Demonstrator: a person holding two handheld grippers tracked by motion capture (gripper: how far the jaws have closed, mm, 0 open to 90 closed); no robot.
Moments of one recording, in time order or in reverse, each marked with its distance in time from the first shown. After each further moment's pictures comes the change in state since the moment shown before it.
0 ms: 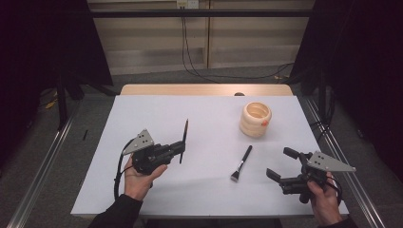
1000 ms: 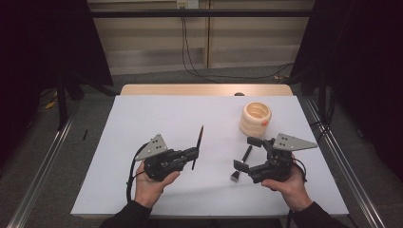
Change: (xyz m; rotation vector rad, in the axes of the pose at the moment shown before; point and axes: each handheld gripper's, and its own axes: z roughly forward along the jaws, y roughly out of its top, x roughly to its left) left arm -0.030 0.002 0.017 0.010 -0.068 0.018; right arm 0.039 0.048 0.071 0.006 0.221 0.031
